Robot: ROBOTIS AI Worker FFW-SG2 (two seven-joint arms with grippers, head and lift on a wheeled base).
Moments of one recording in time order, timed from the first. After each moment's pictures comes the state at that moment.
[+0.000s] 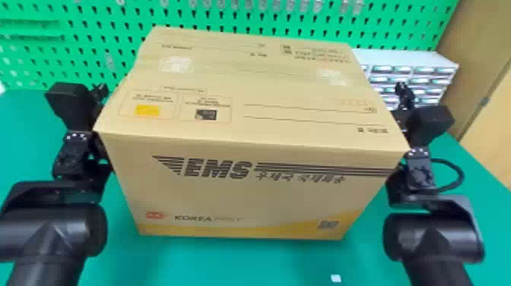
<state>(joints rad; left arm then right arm) -0.23 0.07 0.02 -1.56 0.05 -0.01 -0.13 -0.25 -0.08 -0.04 -1.41 0.03 -0.35 0.04</state>
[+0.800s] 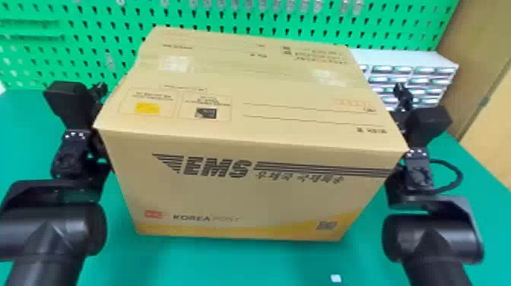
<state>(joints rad) -0.23 0.07 0.03 -1.56 0.05 0.00 -0.13 -0.25 -0.07 -0.04 -1.41 0.03 -0.34 0.04</state>
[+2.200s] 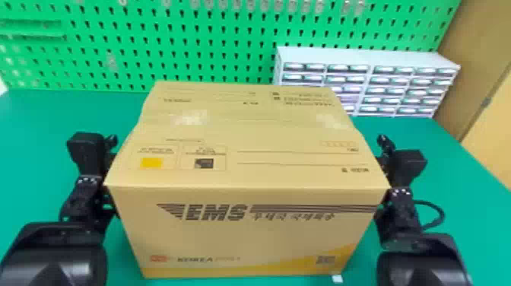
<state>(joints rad) -0.12 0.07 0.06 -1.47 0.01 0.02 -0.15 -0.16 -0.06 -0.08 -1.29 0.03 -0.31 0.04</state>
